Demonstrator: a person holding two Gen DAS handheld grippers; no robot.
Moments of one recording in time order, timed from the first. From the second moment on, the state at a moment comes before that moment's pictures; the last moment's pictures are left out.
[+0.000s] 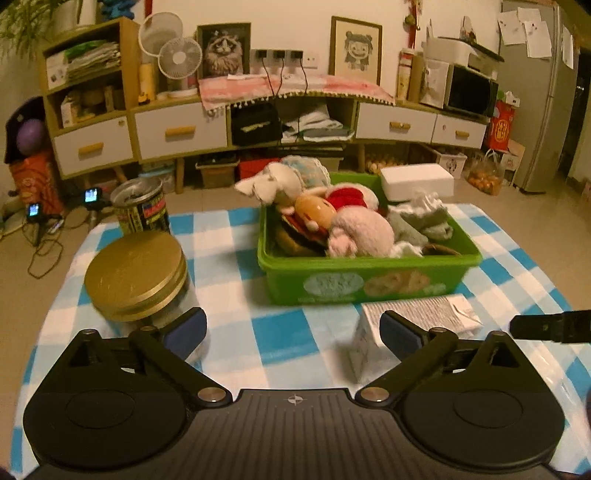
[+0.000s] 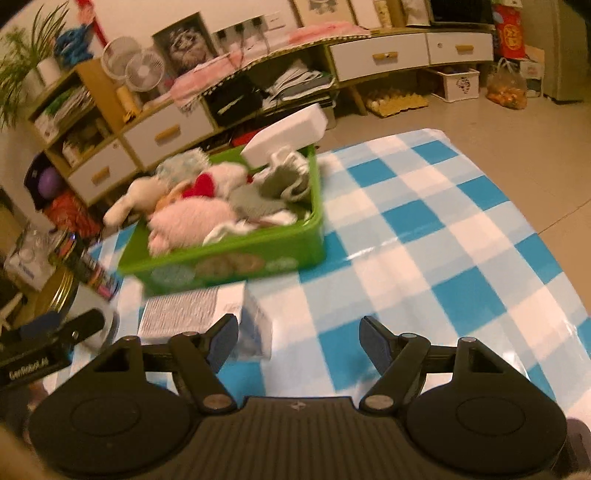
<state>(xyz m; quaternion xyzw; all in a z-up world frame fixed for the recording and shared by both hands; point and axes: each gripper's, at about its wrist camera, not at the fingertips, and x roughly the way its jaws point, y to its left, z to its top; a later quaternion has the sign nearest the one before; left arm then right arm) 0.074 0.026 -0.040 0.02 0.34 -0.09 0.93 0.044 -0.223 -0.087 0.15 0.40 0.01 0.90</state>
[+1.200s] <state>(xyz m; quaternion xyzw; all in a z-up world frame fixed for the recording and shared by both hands) -0.015 0.011 -0.012 0.03 0.44 0.00 0.90 -0.035 -0.179 -0.045 0.07 0.40 -0.01 0.91</state>
